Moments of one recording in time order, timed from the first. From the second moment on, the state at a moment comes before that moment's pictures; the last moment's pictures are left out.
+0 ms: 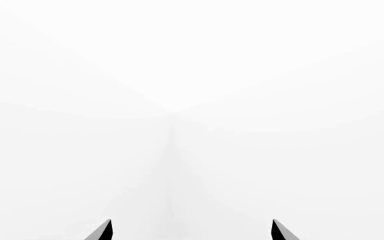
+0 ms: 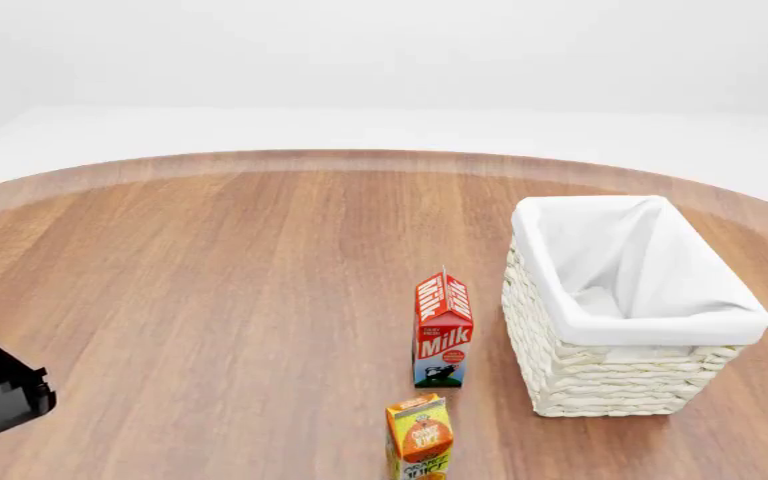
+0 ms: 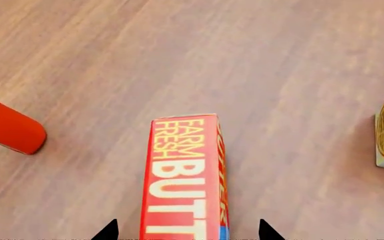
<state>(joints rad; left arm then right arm) 0.30 -0.48 -0.17 0.60 -0.02 0.32 -0.69 0.25 0.26 -1.08 -0.57 1.25 0.78 1.10</state>
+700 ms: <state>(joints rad) 0.30 -0.49 -0.18 0.59 -0.02 0.33 -0.69 0.26 0.26 -1.09 -0.56 1.29 0.80 1.13</state>
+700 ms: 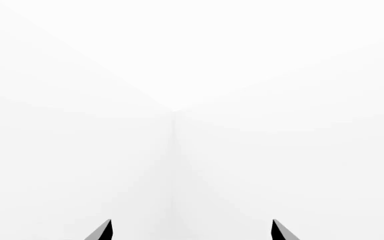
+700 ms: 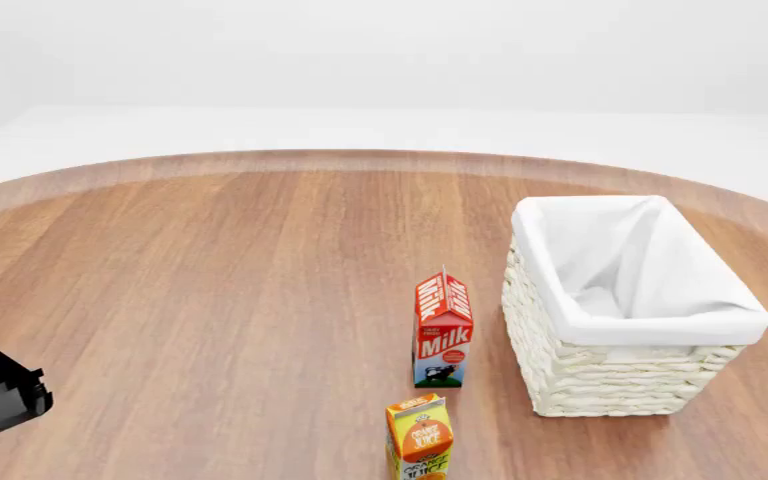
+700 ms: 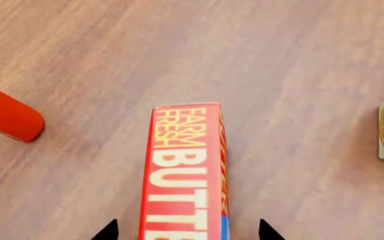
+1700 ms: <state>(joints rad) 0.30 -0.48 -0.18 0.57 -0.03 0.34 -0.69 0.27 0.26 -1.13 -0.47 1.29 0.79 1.05</state>
